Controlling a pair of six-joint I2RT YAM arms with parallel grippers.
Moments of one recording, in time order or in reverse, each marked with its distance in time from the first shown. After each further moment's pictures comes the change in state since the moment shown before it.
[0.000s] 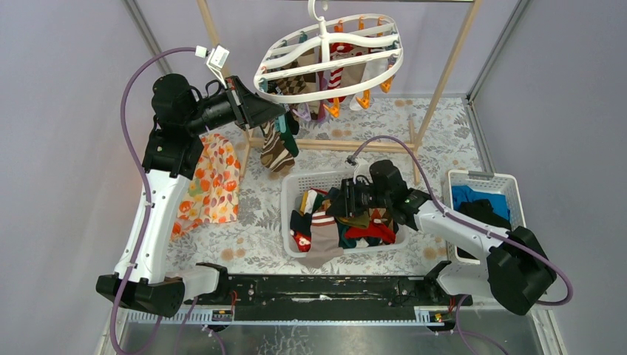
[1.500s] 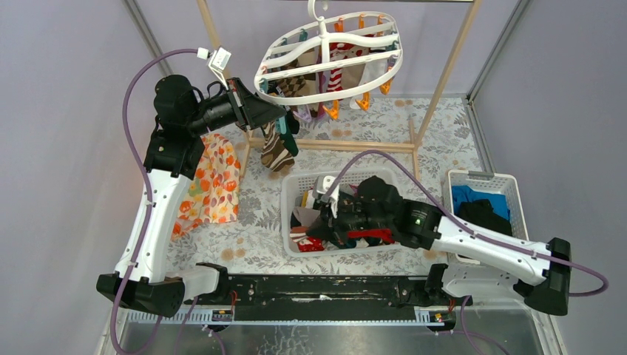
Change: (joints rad) left arm 0.000 0.000 -0.017 -0.002 -0.001 0.016; right arm 0.456 -0.144 0.280 -0.316 0.209 -0.564
